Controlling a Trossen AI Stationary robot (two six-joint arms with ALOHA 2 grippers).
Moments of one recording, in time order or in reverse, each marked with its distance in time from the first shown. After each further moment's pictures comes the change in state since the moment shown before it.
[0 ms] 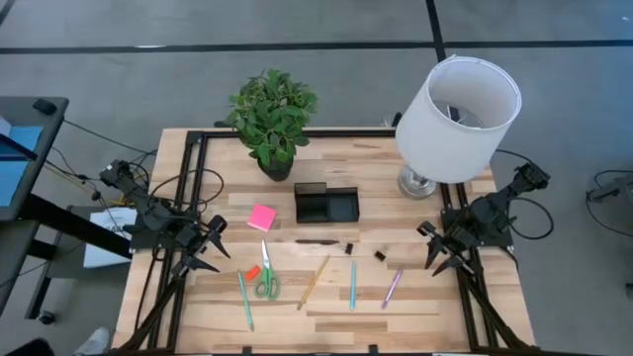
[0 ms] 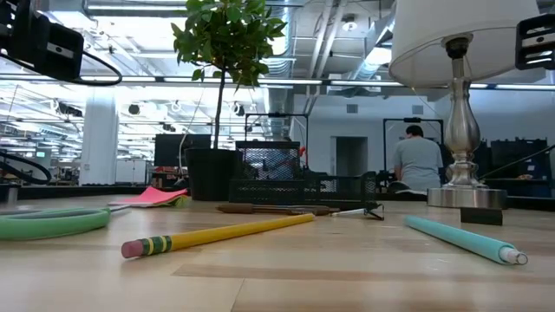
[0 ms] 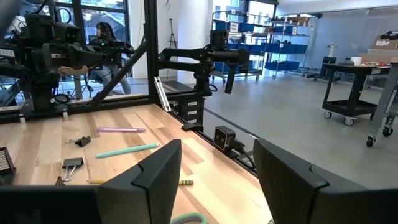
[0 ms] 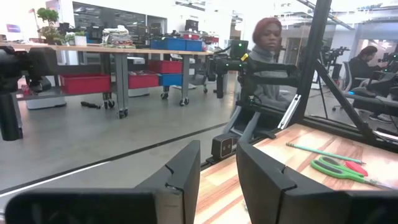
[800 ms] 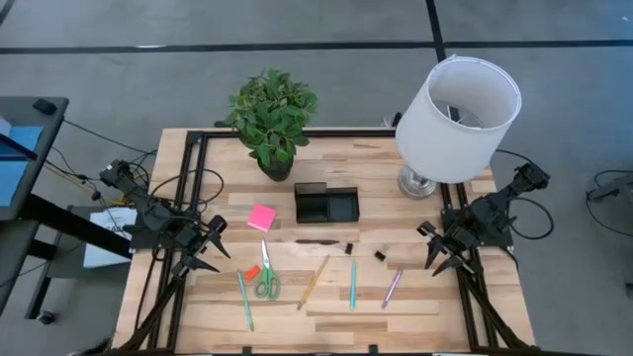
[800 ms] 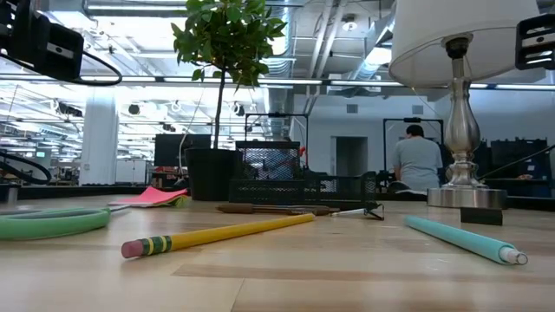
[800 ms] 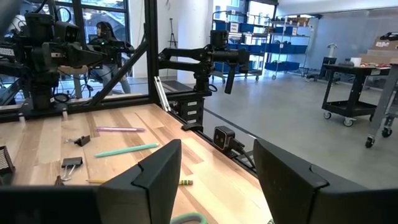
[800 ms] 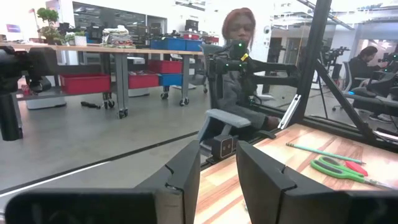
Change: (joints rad) left arm 0.000 0.000 0.000 0.000 0.000 -0.003; right arm 0.000 0.000 0.000 0.000 0.000 0.000
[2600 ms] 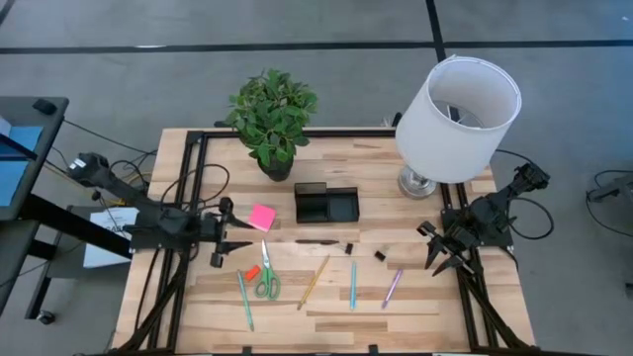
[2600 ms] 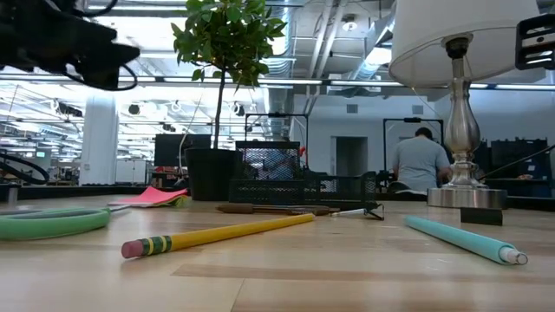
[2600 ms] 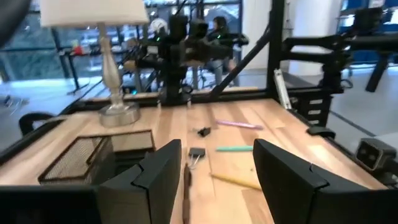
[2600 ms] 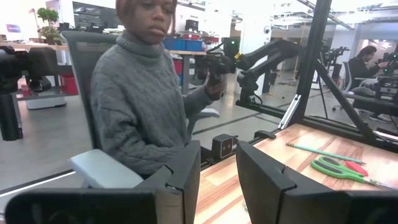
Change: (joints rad) left arm 0.175 0.579 0.033 0.508 -0.333 0.071; right arm 0.000 0.000 0.000 0.000 0.000 0.000
